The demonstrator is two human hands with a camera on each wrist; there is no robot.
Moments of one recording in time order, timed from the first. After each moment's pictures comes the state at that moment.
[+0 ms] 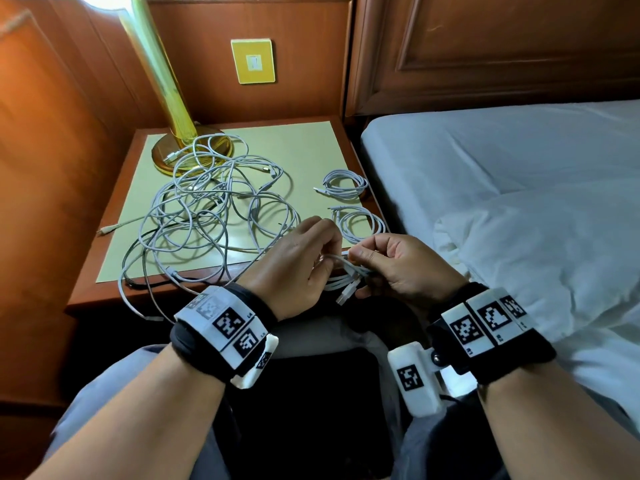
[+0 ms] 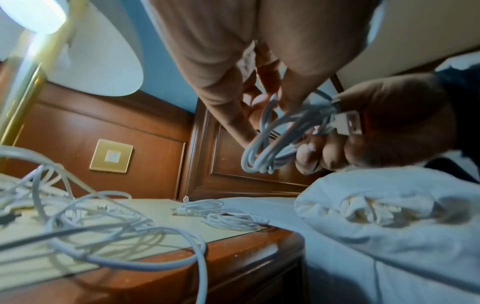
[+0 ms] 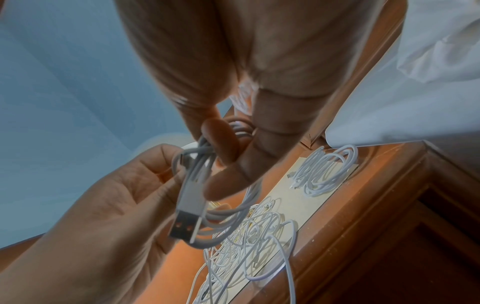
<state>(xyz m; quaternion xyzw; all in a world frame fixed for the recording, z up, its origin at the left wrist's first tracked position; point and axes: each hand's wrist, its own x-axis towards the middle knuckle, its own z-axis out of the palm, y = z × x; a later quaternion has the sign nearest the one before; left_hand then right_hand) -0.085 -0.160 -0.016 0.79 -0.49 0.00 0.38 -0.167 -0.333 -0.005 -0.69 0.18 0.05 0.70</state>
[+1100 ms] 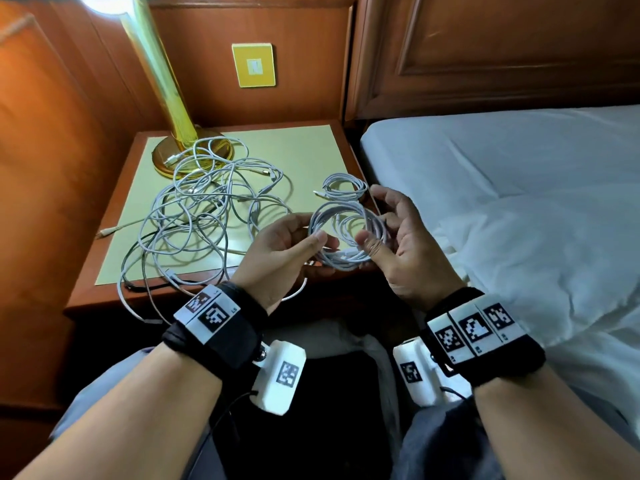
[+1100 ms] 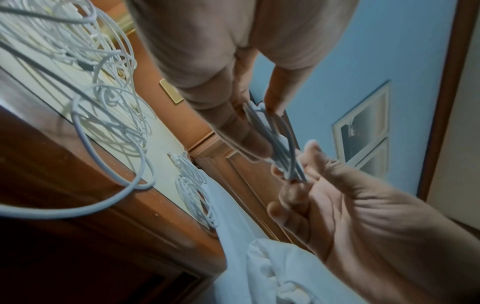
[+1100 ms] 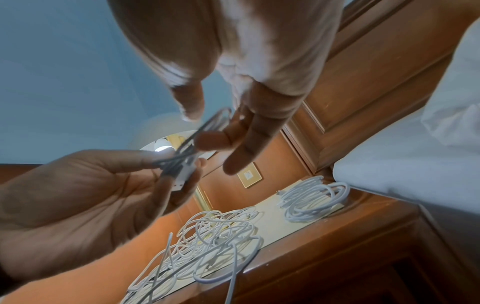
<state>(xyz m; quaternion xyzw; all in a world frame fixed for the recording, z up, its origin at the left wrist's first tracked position) -0.090 -0.166 -0.011 0.60 -0.14 -0.23 0.75 -0.164 -0.341 -0.007 -0.81 0.05 -0.14 0.57</state>
